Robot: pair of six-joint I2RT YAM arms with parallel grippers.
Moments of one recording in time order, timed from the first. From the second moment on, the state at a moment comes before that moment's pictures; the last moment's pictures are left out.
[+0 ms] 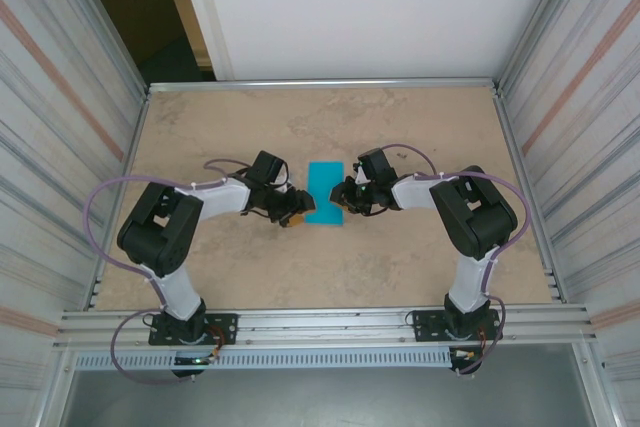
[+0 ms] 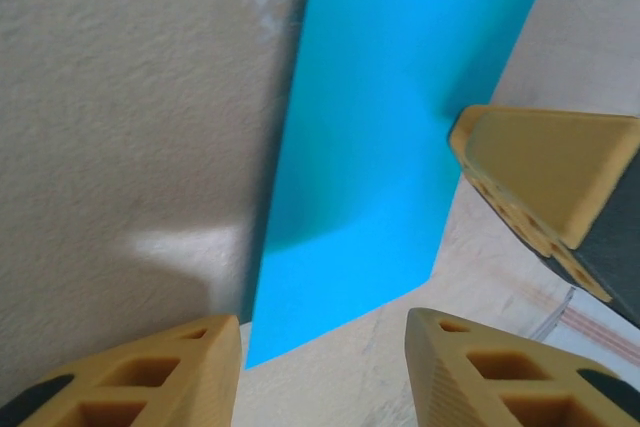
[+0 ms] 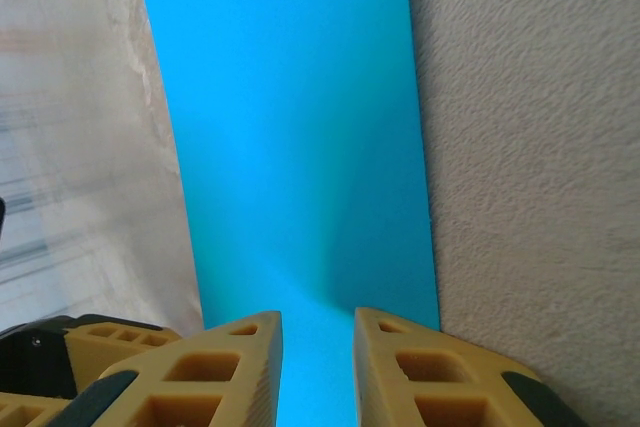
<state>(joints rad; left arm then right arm) -0.51 1.75 0.91 -0.23 0.58 -0.86 0.52 1.87 0.91 0.06 -0.47 0.94</state>
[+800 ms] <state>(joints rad) -0.52 1.78 0.95 -0.28 0.58 -0.81 0.51 1.88 0.91 0.06 -0.50 0.95</state>
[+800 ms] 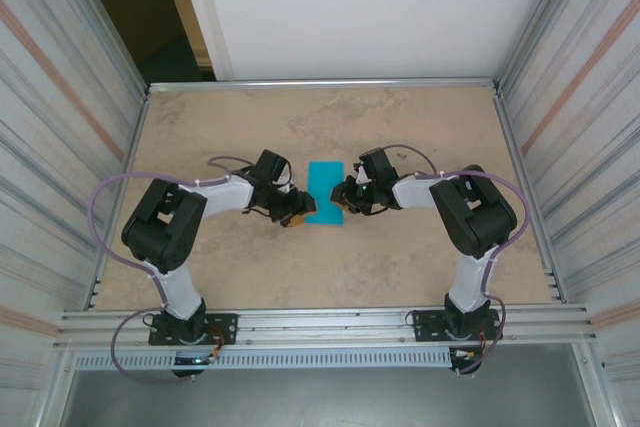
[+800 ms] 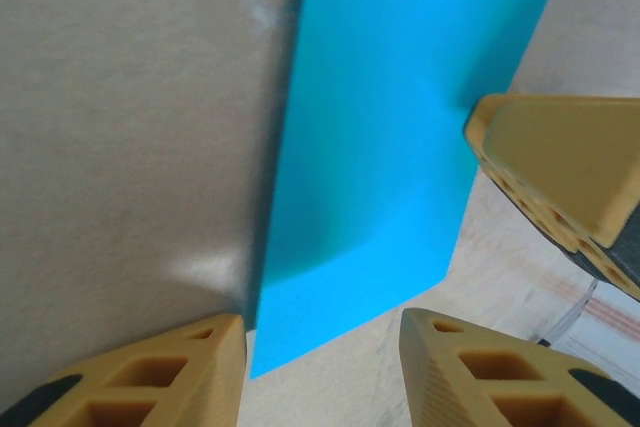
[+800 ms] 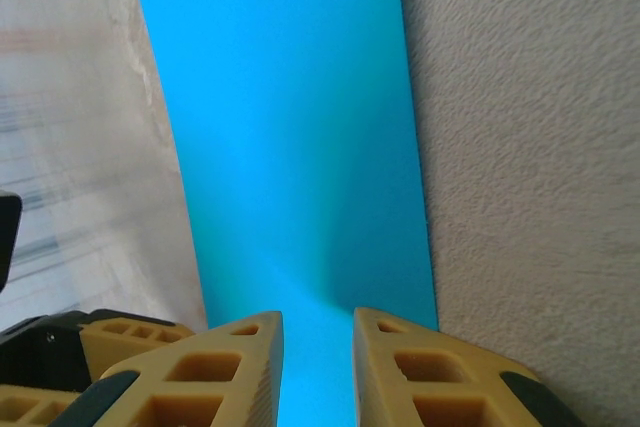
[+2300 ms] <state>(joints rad) -0.44 1.97 1.19 -0.35 0.66 -0.79 0.50 1.87 0.88 0.13 -0.53 0.97</state>
